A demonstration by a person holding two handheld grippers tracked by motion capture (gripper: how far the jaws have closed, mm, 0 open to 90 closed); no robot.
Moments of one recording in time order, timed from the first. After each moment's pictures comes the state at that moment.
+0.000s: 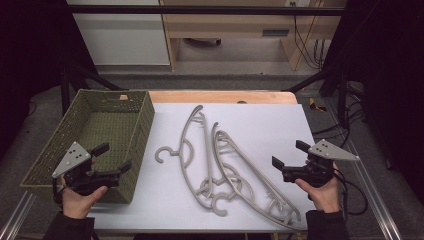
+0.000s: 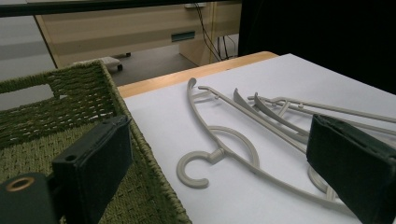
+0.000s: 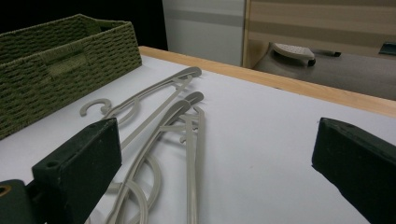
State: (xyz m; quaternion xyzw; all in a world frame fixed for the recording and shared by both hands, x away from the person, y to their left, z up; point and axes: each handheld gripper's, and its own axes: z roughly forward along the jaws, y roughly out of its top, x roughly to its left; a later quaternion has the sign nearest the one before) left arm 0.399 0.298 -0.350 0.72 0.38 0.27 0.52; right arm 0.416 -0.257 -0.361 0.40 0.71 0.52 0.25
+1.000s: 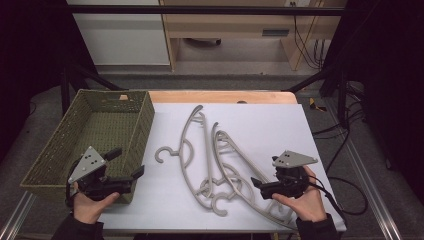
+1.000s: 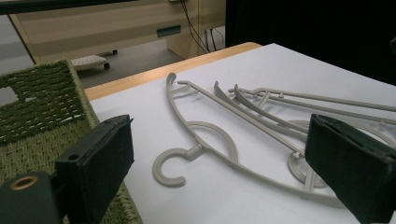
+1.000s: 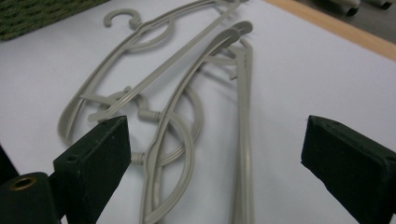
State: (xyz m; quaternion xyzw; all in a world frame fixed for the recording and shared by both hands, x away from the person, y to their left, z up) left arm 0.391 0.272 -0.355 0.74 0.36 0.26 0.52; right arm 0.401 -0.199 -0.369 0.36 0.82 0.39 0.21
